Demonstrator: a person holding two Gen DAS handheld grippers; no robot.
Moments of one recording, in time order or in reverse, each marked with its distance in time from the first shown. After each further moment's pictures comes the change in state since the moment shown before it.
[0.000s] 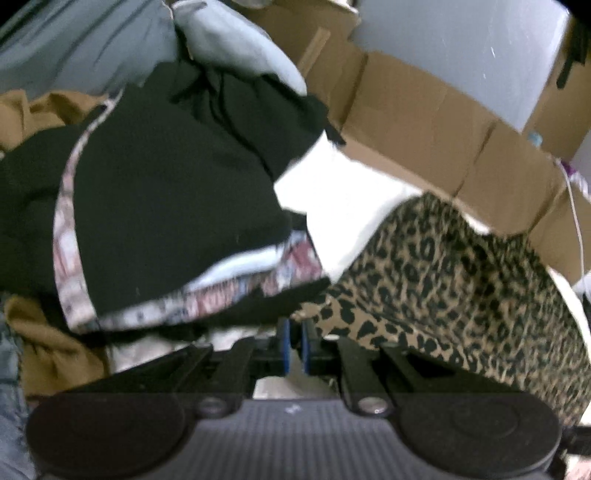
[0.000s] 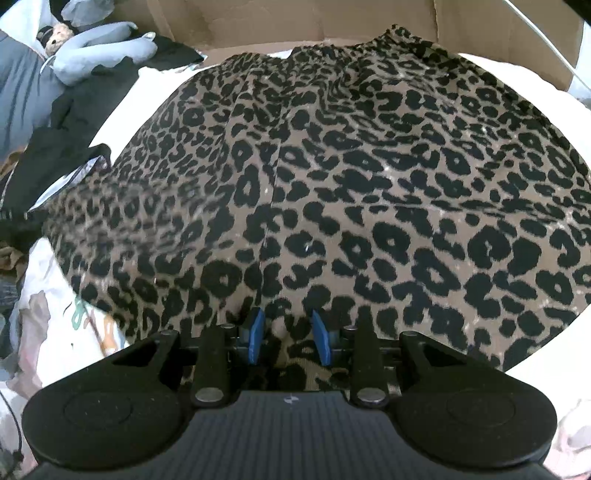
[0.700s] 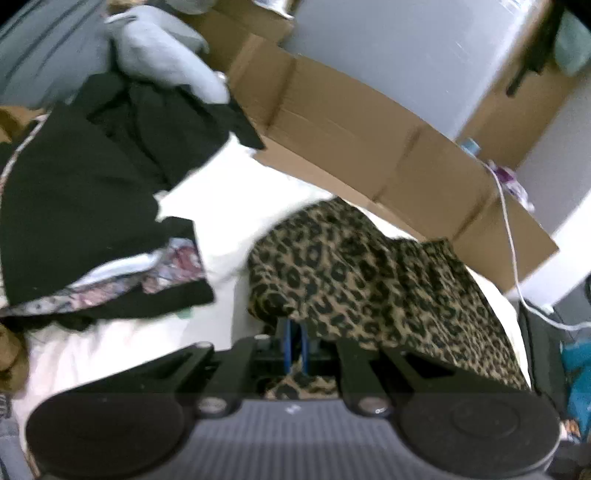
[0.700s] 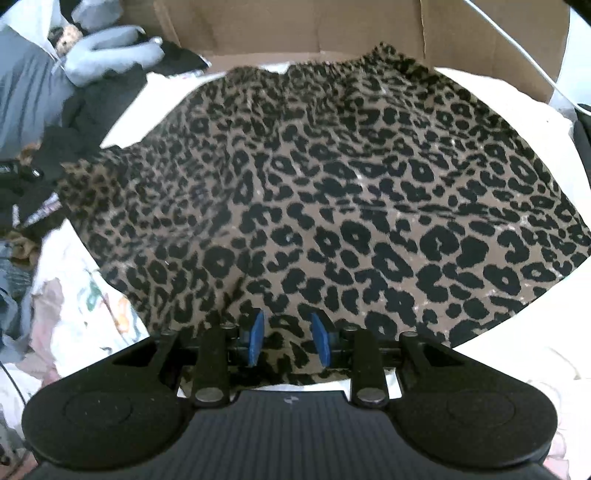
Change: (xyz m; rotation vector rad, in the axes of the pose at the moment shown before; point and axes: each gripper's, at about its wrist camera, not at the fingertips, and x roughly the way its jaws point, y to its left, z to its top) left arm -0.027 -0.091 -0.003 0.050 0.037 -0.163; right arm -0.053 -0.010 -0.006 -0.023 -0.030 0.001
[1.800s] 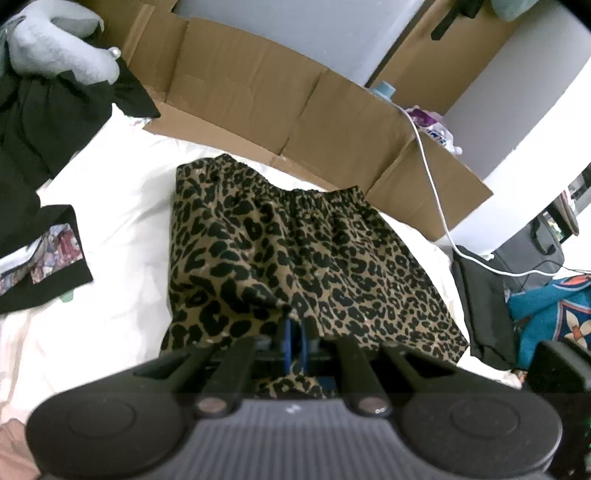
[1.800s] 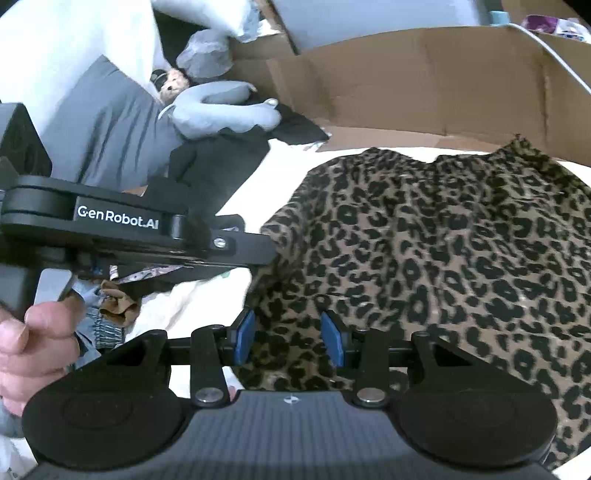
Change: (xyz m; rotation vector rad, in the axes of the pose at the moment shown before) left arm 0.011 -0.075 -0.002 0.076 0.134 -0.181; right arm 0.016 0.094 0.046 -0.111 -0.217 0.287
